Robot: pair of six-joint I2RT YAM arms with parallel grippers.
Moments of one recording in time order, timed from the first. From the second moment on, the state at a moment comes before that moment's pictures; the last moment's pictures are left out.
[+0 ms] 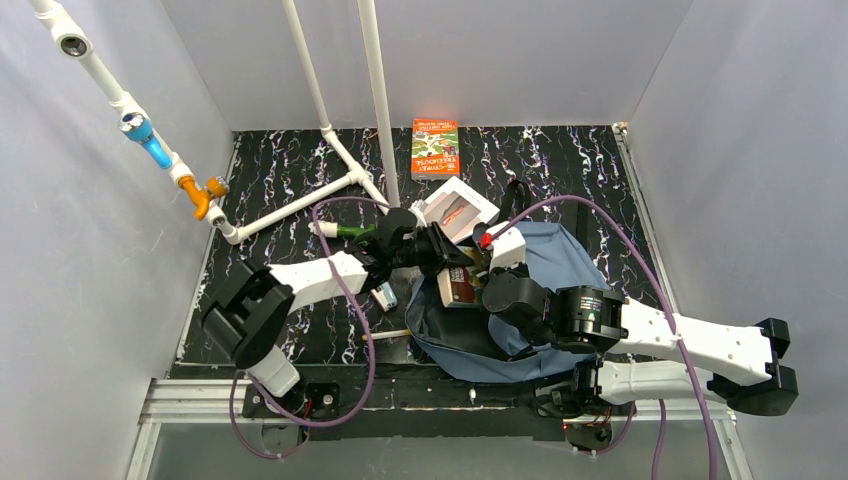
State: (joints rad) left arm -0.76 1.57 0.86 0.19 0.37 -1.26; right arm 1.37 0.96 1.00 -0.76 0.81 0.47
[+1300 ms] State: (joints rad) left arm -0.84 1.39 1.00 -0.44 0.16 -0.87; right arm 1.37 0.93 1.00 -0.74 0.80 0.47
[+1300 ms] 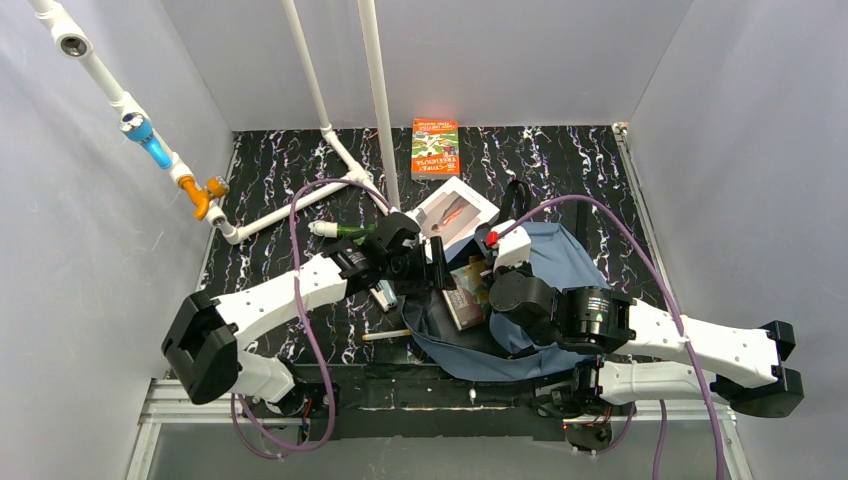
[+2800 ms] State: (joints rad) left arm -0.97 1.46 1.13 -0.57 0.02 -0.82; right arm 1.36 0.90 0.93 -0.68 0.76 0.47
